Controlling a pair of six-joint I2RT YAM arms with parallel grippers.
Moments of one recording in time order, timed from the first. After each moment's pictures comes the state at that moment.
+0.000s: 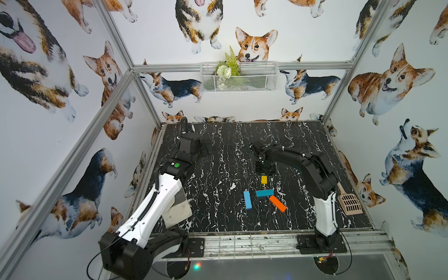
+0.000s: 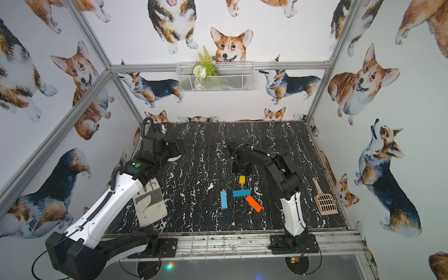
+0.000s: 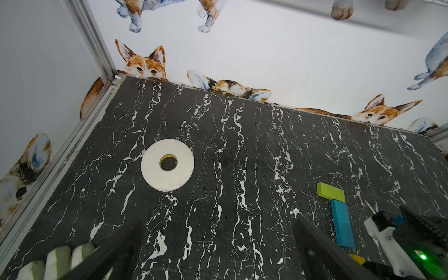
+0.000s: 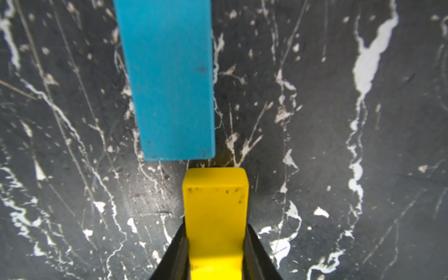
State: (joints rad) left arm -0.38 1.17 1.10 -0.48 -0.32 -0.39; right arm 0.65 2.06 1.49 -0.94 0.10 0.73
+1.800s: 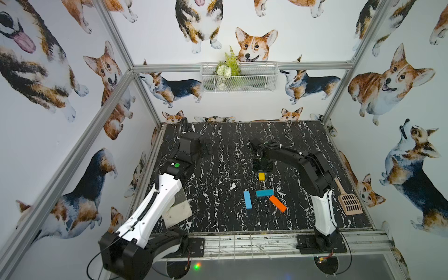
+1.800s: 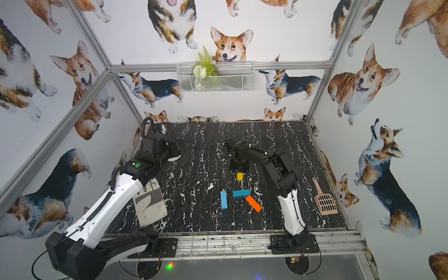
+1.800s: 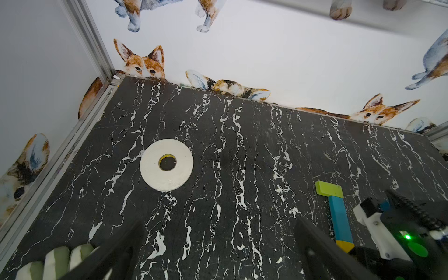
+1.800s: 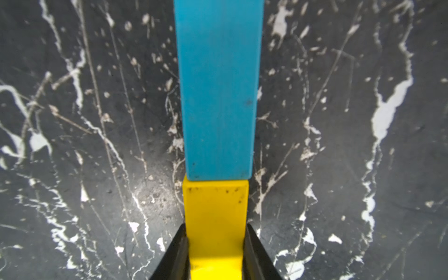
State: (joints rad) left arm -0.38 1.16 1.10 -0.48 -0.31 -0.39; right arm 0.65 2.12 1.59 -0.95 0.12 0.69
